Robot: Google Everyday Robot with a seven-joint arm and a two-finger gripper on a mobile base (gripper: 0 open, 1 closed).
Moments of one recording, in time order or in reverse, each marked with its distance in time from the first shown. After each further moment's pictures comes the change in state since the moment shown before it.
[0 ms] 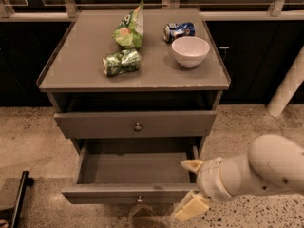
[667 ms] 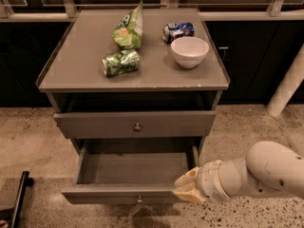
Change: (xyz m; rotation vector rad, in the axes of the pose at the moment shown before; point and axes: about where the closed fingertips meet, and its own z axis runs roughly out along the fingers) arm 0.019 -0.014 0.025 0.015 -0.034 0.055
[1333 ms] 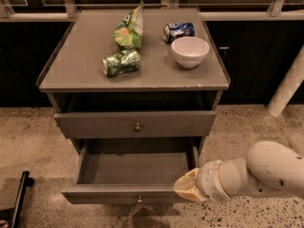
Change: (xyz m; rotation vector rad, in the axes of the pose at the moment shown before) arm 0.000 0.000 0.000 0.000 0.000 0.000
